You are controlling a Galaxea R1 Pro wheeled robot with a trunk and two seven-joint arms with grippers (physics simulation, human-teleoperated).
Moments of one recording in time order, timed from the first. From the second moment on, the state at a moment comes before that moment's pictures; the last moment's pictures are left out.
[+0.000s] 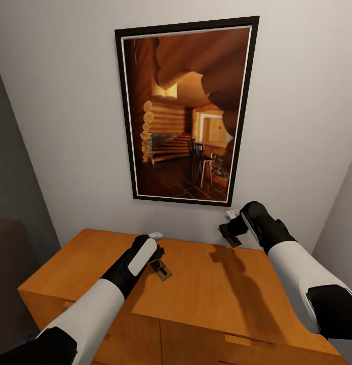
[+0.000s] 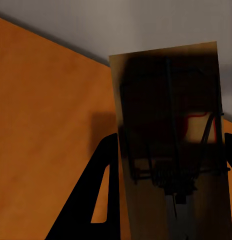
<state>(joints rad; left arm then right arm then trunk) -0.84 -0.17 -0.38 -0.76 0.90 0.64 0.85 -1.07 -0.08 0.17 -0.66 0.18 1.04 0.52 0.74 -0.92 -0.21</state>
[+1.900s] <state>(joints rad) -0.84 -0.17 -0.61 -0.81 1.04 0.64 0.91 -1.07 -0.10 0.17 -0.66 0.18 1.04 0.52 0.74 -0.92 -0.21</state>
